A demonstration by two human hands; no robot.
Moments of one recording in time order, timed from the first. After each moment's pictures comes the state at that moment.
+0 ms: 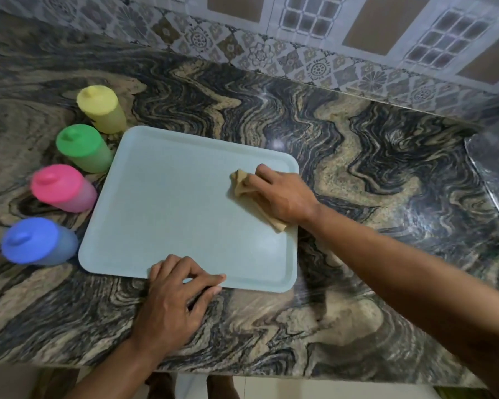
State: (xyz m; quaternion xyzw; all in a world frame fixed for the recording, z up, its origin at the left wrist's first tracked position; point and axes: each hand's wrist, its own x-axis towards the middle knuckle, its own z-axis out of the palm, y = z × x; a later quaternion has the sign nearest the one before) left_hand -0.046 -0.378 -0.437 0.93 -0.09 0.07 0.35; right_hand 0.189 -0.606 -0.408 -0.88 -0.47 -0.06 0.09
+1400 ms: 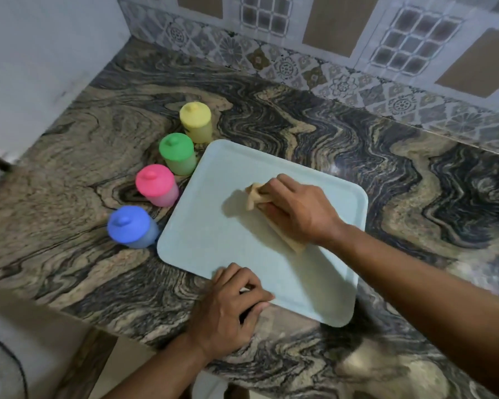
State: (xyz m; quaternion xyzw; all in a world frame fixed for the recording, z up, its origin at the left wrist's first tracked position) left_hand -0.047 -0.373 -0.429 0.93 -0.10 0.07 0.36; right_hand 0.174 -0.512 -0.372 -0.85 -0.48 -0.03 0.20
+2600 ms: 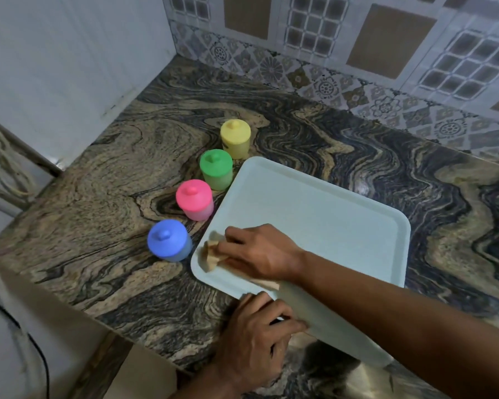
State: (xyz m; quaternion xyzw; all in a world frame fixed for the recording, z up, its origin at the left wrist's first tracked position) left_hand -0.052 -0.373 -0.429 0.93 -0.08 0.08 0.35; right_hand 0.131 -0.408 -0.413 -0.71 -0.68 0.01 0.18
